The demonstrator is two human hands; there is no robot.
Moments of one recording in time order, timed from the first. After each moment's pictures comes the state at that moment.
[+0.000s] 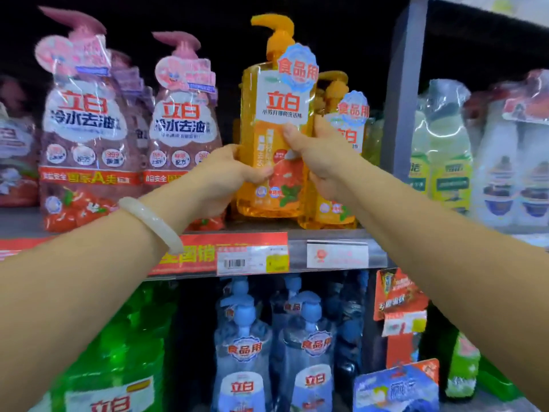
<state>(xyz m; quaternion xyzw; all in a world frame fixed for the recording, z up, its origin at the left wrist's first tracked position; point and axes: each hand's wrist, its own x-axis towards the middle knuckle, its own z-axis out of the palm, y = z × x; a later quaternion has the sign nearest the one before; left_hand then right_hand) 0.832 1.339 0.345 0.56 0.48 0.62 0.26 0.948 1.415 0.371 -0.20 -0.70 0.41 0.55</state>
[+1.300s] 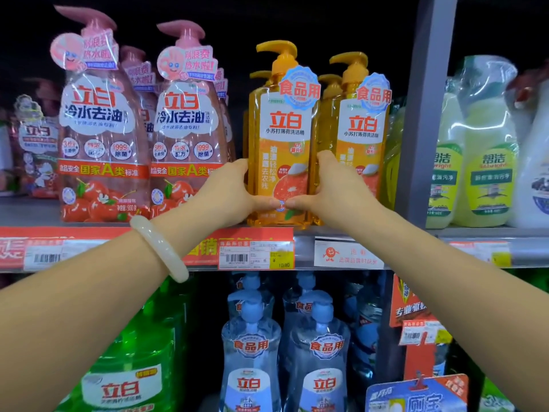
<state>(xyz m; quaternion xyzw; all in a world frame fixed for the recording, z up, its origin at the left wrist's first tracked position) 0.832 1.343 0.318 0.57 0.68 0.45 -0.03 0.976 1.412 0.326 -0.36 -0.85 0.02 0.38</state>
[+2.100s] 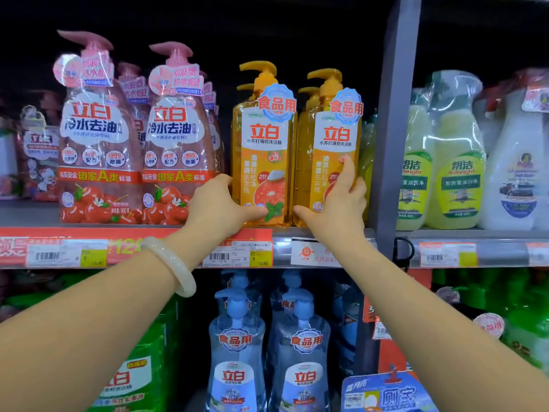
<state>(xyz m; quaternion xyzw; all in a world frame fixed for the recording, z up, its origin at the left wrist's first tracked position) 0.856 1.342 0.304 0.47 0.74 0.46 -0.14 0.996 1.439 0.292 -0.41 -0.75 0.11 0.51</state>
